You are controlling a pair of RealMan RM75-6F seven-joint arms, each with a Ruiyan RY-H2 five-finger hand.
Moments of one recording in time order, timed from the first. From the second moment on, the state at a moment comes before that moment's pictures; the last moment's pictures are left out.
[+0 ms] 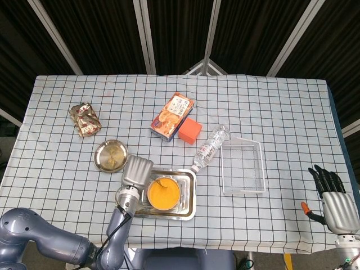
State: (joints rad) left arm -1.00 -1.79 -0.21 -1.86 0.47 1.56 1.34; right arm 0.06 -1.07 0.03 -1.67 -1.51 1.45 0.06
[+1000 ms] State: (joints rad) left arm -1.00 -1.79 -0.19 -1.94 0.42 1.57 1.39; right arm 0.05 -1.07 0.03 -1.67 -1.51 1.45 0.05
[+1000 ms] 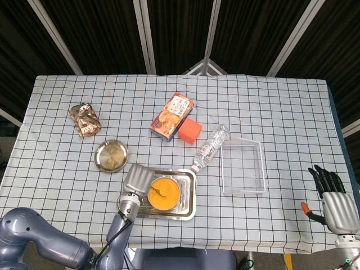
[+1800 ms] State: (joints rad) left arm -1.02 -1.87 -0.20 -1.79 0.49 1.57 1.36; right arm 0.06 -1.06 0.03 -1.68 -1.50 1.43 0.08
